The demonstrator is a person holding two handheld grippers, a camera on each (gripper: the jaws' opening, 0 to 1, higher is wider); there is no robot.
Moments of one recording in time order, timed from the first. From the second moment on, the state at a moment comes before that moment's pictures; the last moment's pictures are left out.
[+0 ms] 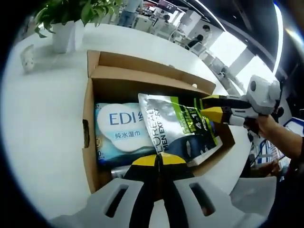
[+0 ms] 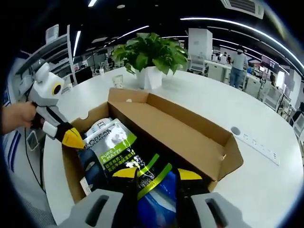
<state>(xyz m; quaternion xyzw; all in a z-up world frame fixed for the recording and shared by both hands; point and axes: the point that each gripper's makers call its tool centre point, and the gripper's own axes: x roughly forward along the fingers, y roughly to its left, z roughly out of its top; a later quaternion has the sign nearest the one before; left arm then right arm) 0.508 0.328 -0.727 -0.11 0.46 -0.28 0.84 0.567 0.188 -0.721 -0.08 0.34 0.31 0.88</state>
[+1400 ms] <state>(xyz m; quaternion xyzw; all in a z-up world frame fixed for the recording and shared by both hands) 0.505 0.322 -0.703 -0.10 0.43 -0.28 0.85 0.571 0.180 -0.679 -0.04 0.29 0.31 0.90</state>
